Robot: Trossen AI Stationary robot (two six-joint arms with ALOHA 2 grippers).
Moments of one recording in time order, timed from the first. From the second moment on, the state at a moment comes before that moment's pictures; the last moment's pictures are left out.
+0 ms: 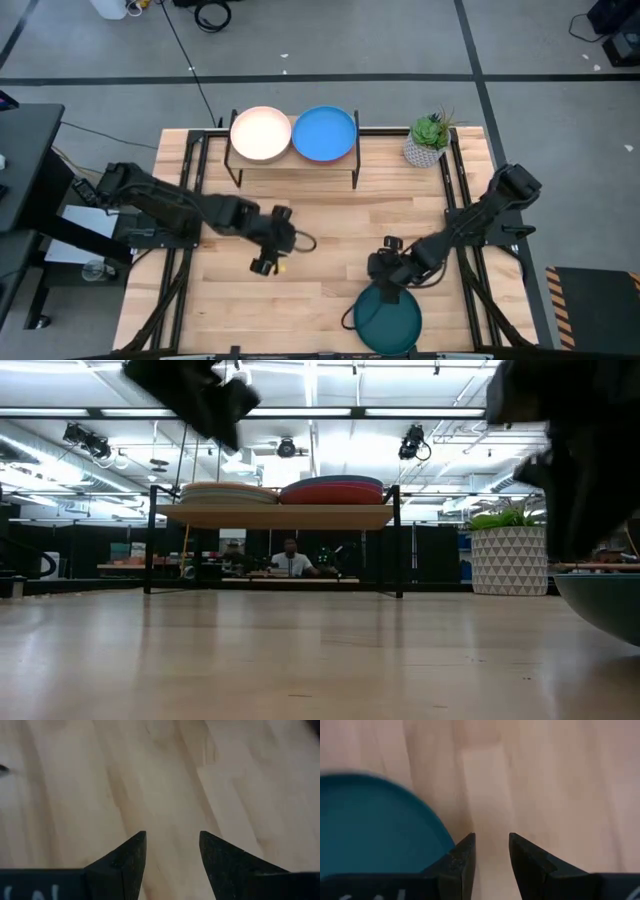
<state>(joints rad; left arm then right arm) -0.25 1.47 1.16 -0.68 -0.05 0.11 0.59 1.63 0.96 -0.58 0.26 0.74</state>
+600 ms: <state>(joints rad) -0.32 1.47 1.05 -0.66 -0.11 -0.02 0.54 1.64 0.96 -0.55 0.05 0.70</state>
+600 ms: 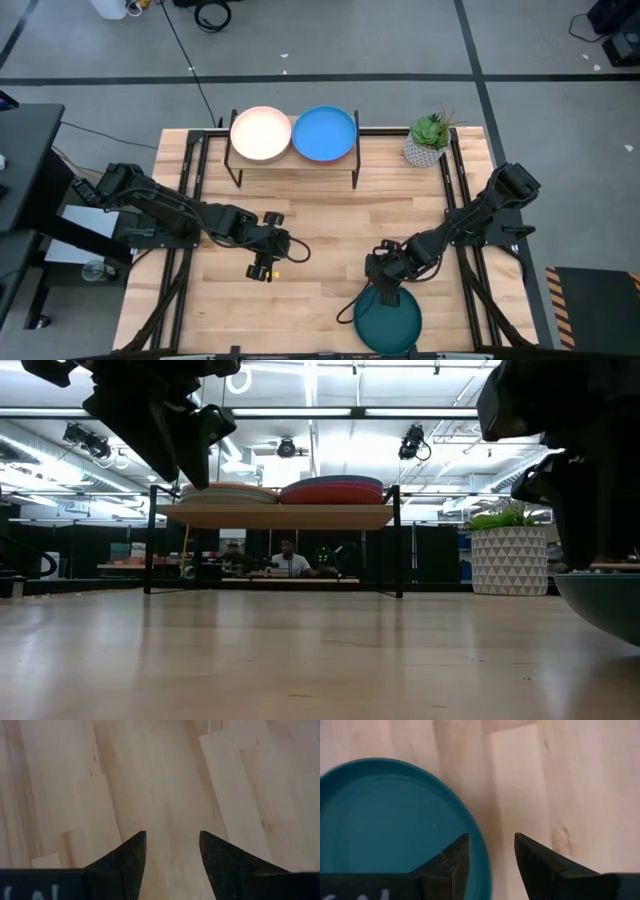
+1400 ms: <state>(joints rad) -0.32 1.47 1.05 -0.65 -0.11 -0.03 0.55 1.75 0.96 -0.55 -0.02 0.68</state>
